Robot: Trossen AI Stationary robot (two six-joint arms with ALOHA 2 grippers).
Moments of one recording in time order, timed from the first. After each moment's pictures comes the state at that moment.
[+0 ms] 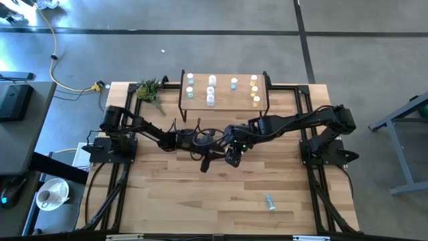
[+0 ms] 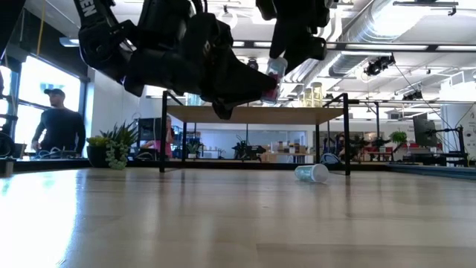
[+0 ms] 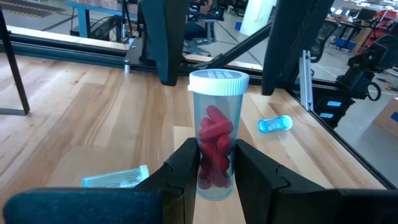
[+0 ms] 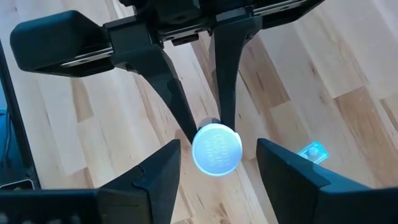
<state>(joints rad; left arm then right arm) 0.08 1.85 0.72 0.94 0.14 -0.15 0.11 1.67 1.44 -0.83 0.01 0.54</state>
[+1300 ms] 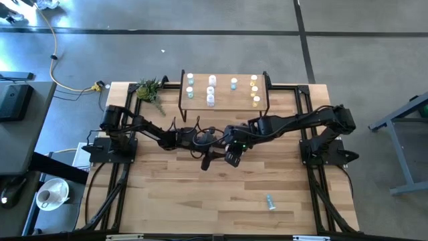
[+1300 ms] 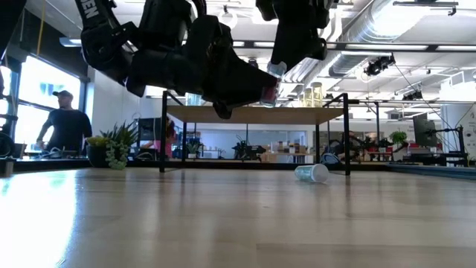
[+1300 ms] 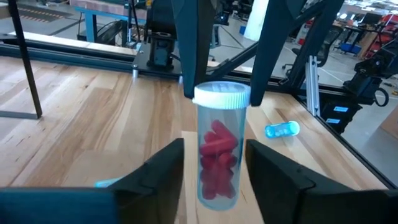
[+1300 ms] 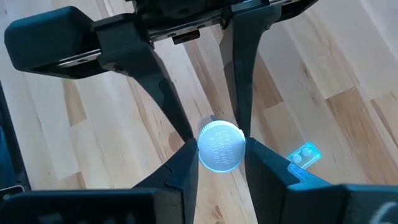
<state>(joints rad) 0.10 1.85 0.72 0.95 0.14 -0.15 0.11 1.67 1.44 -0.83 0.03 0.54</state>
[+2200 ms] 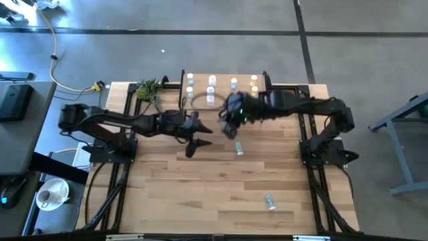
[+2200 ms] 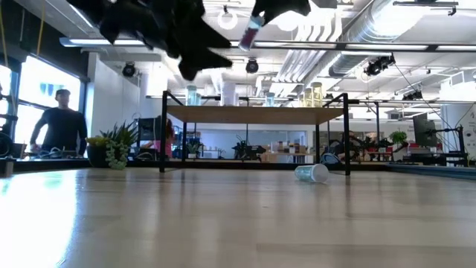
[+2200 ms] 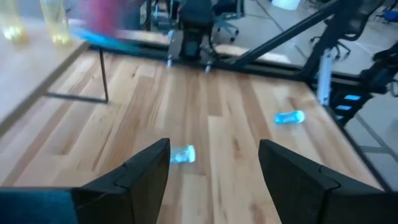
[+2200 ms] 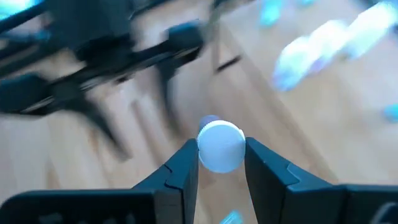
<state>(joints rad) 0.19 1.34 0.72 0.27 0.15 -0.12 -0.03 1.67 1.83 -1.02 0.23 0.40</state>
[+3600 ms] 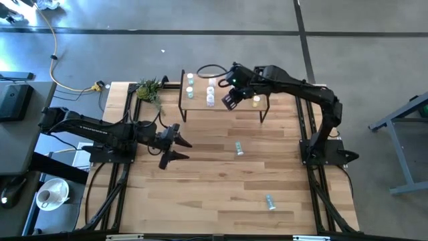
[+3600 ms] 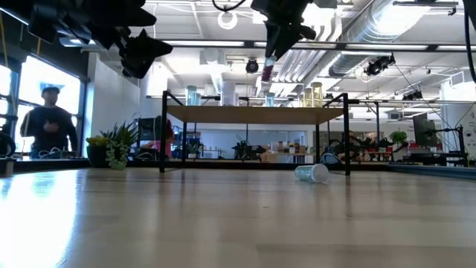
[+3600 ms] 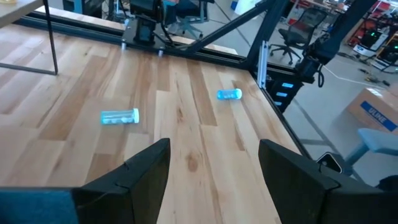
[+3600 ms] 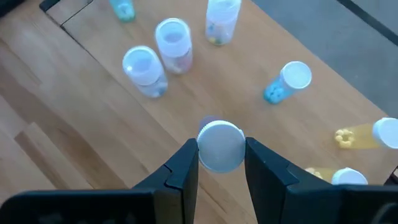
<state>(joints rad) 0.04 0.95 0.42 0.24 0.15 -0.23 -0.30 1.79 1.97 -1.21 0.26 0.41</state>
